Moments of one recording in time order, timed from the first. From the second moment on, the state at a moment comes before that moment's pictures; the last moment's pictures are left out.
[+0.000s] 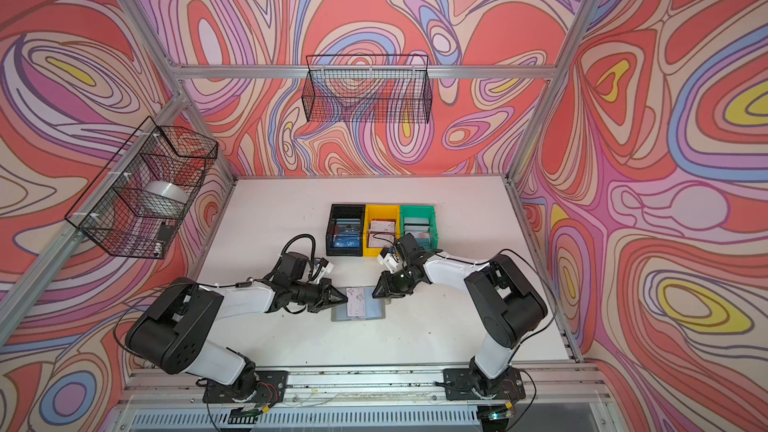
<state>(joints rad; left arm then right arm) -0.42 1.52 0.47 0.12 0.83 -0.80 0.55 1.70 0.87 -0.34 -0.68 0.41</state>
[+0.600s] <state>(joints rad) -0.39 1.51 0.47 0.08 0.83 -0.76 0.55 1.73 0.86 -0.28 -0.78 0.41</state>
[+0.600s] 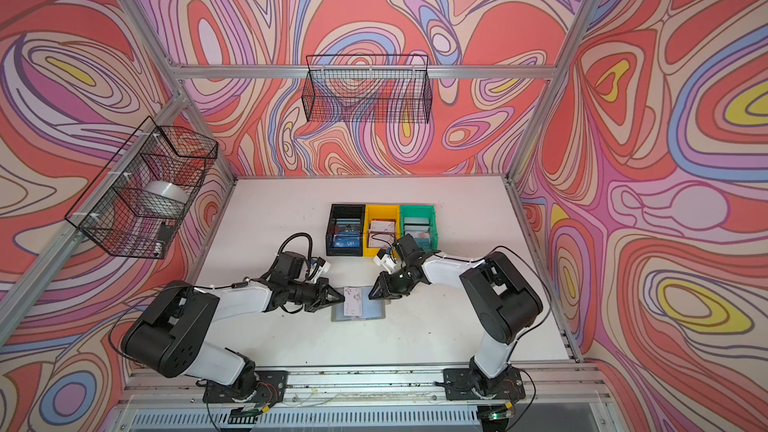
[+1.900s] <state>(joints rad) -0.39 1.55 0.44 0.17 0.81 -0.78 0.60 1.82 0.86 -0.20 -0.83 0.46</state>
